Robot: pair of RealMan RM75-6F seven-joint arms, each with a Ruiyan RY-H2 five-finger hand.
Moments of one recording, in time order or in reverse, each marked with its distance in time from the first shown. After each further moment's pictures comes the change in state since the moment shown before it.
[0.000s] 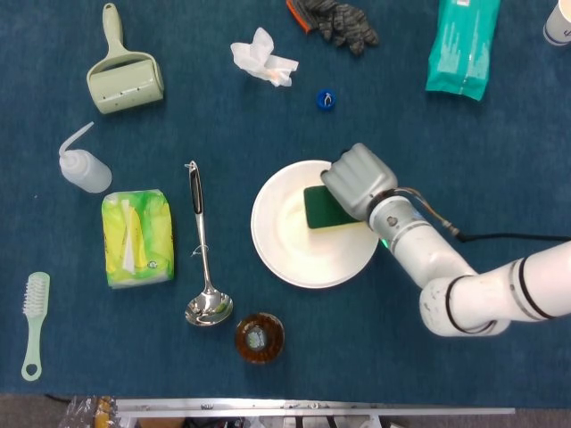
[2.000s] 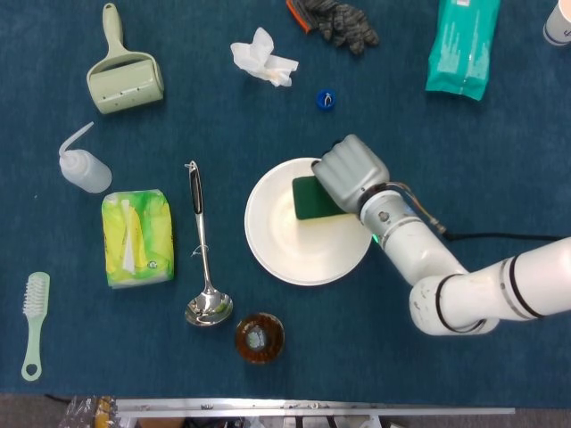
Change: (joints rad) left arm 0.020 -0.012 0.002 0.020 -0.008 0.010 -0.017; right arm 0.024 -0.022 0.034 0.022 0.012 0.029 0.008
